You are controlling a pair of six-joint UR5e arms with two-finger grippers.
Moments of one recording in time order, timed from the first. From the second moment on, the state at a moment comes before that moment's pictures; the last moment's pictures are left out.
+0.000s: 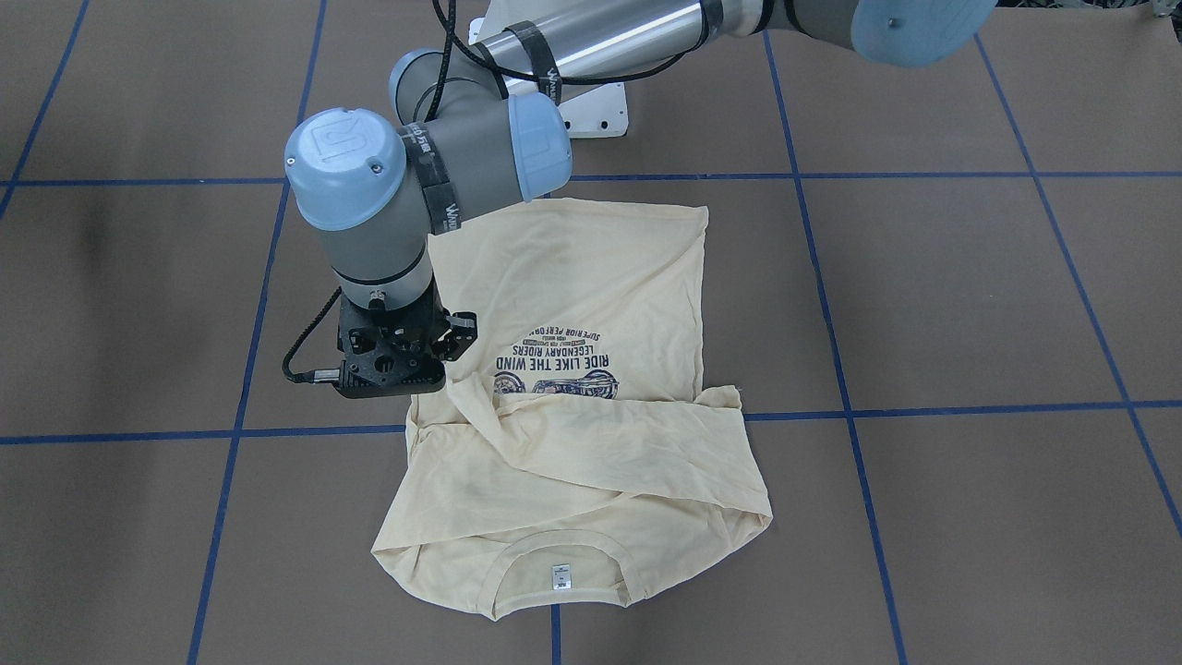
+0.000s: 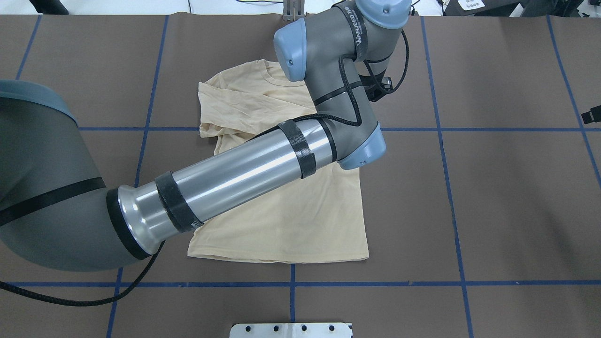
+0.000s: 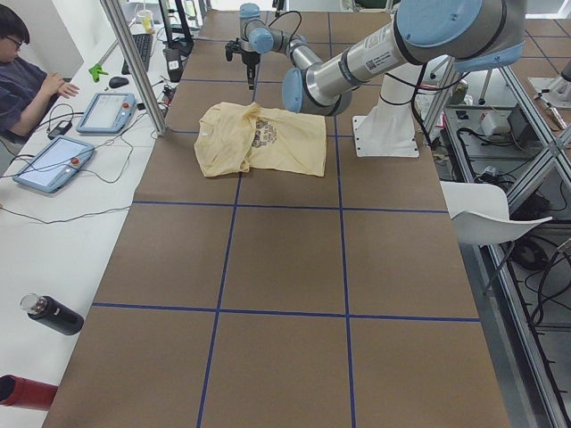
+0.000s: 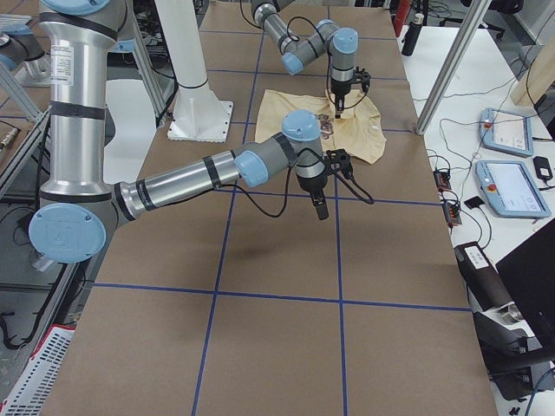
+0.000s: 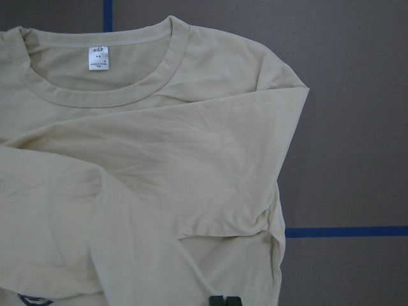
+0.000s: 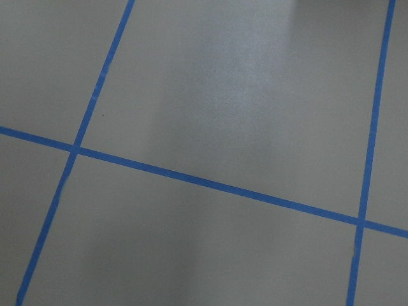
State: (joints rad) left arm -0.61 -2.99 -0.80 -1.70 -1.92 -1.25; right arm 1.30 -1.65 2.00 -1.37 2.20 0.31
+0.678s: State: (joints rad) left arm -0.60 -2.88 -0.97 -1.72 -1.92 -1.11; right arm 1.25 -1.63 2.02 -1.31 2.21 0.51
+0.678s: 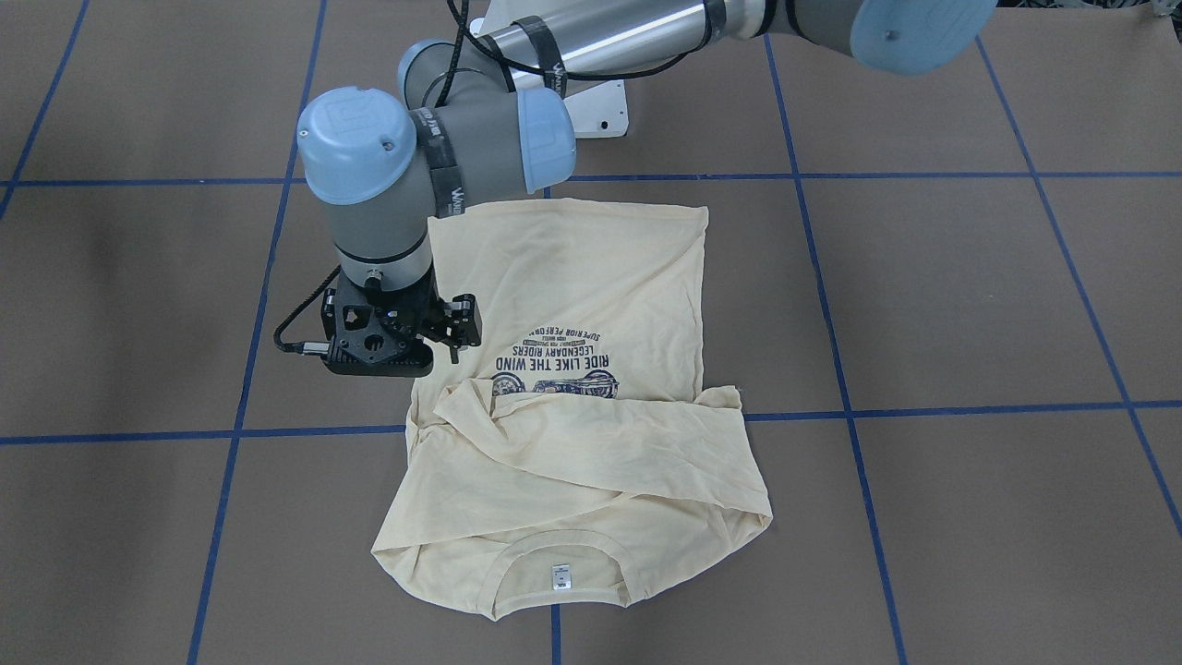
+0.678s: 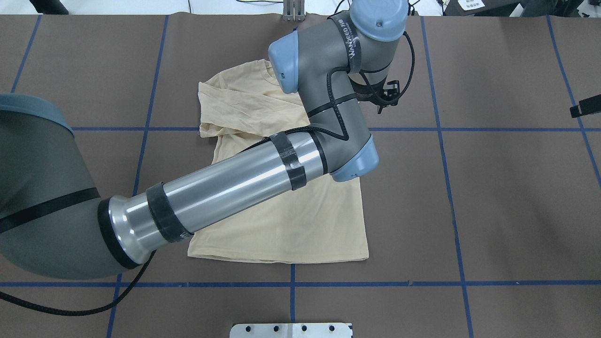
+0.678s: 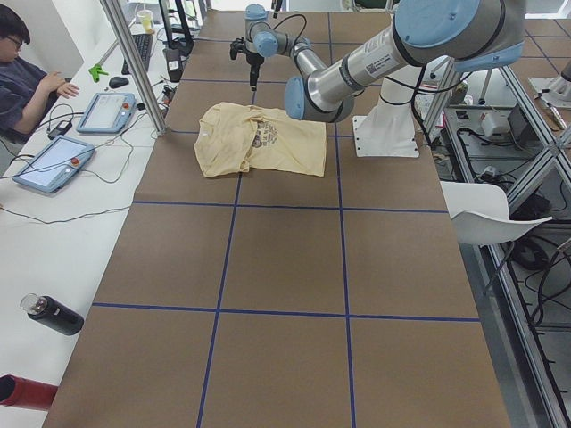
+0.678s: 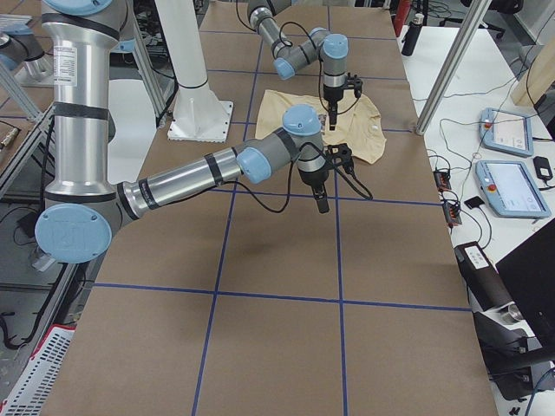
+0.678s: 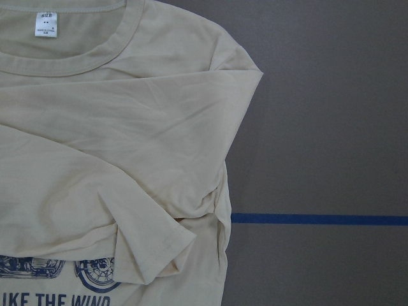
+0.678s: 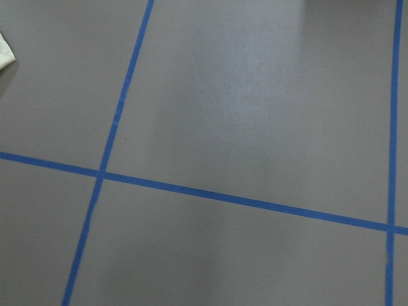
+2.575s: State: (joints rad) left arm -0.38 -1.71 -1.98 -2.01 -1.72 -1.04; right arm 0.19 -1.43 2.22 -1.49 1.32 1.57
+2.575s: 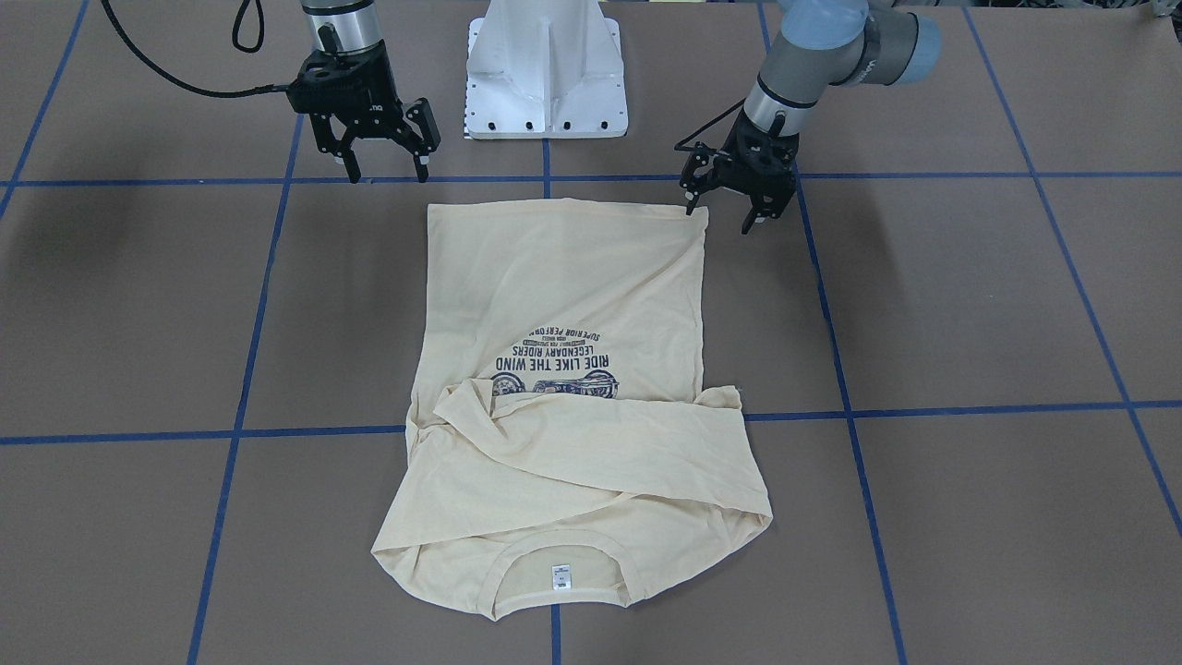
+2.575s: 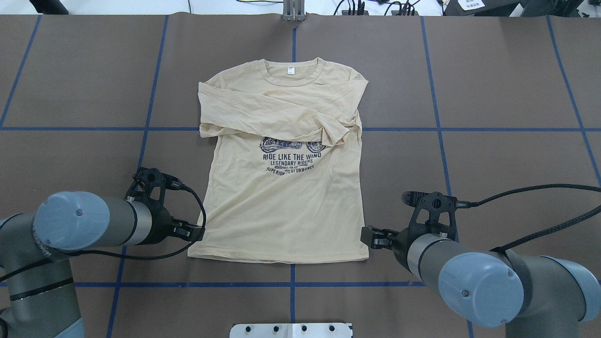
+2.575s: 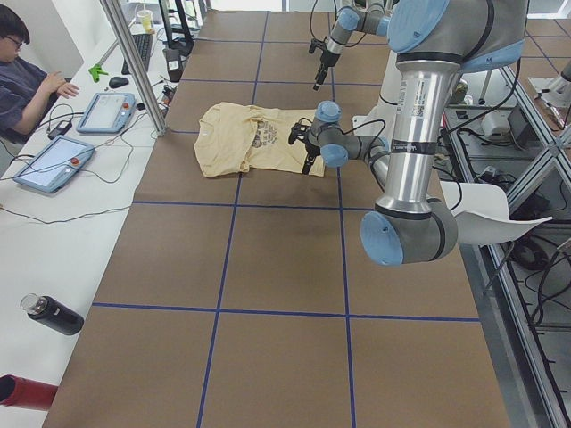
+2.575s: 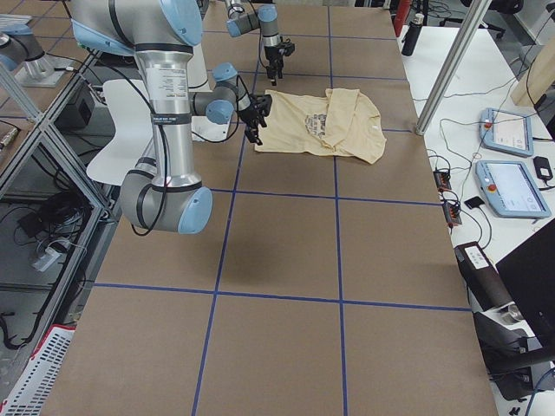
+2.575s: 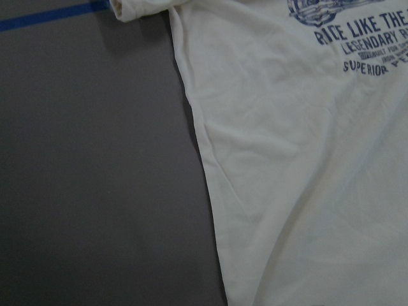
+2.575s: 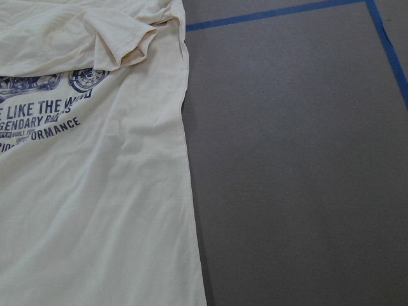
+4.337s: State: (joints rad) left arm -0.31 -1.71 -1.94 -2.02 -1.72 -1.23; right arm 0.18 -1.43 2.21 -1.48 1.31 1.57
